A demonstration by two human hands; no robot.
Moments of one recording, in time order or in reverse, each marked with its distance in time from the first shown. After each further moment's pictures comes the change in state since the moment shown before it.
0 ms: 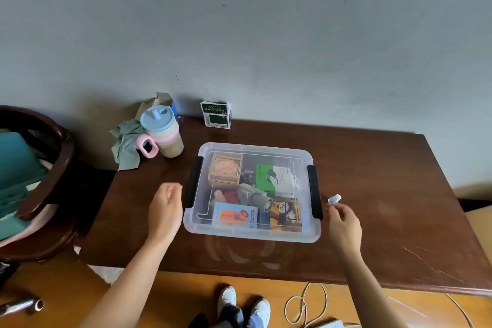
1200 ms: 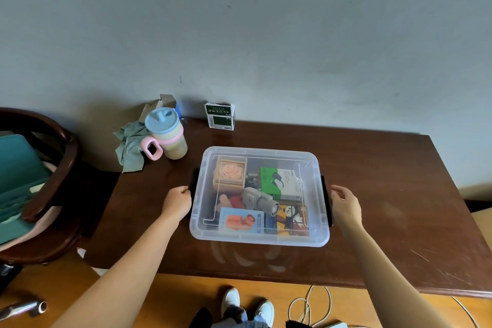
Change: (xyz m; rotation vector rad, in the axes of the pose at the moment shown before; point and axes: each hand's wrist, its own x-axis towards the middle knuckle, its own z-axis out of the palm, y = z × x) left_hand 0.052 -0.011 0.019 0.192 -0.245 -0.217; right_hand 0.051 -0.011 0.017 -0.051 -0.104 0.070
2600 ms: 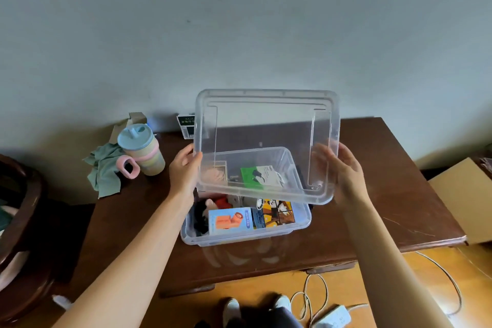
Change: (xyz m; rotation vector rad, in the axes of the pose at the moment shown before) left_hand -0.046 0.098 0.007 -0.671 -0.064 0.268; right_hand -0.072 -0.067 -0.063 0.911 -0.114 -0.209
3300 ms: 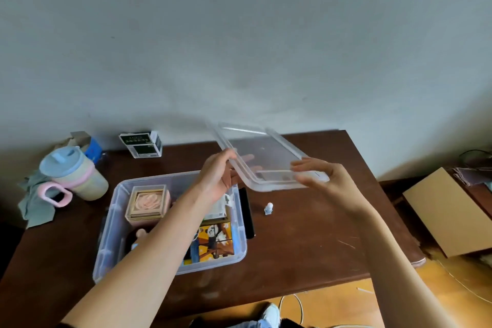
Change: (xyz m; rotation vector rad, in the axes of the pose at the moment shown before) left_hand -0.041 0.016 0.207 -0.335 -0.566 -0.371; right_hand 0.068 -0.064 -0.125 -0.682 -0.397 -0.230
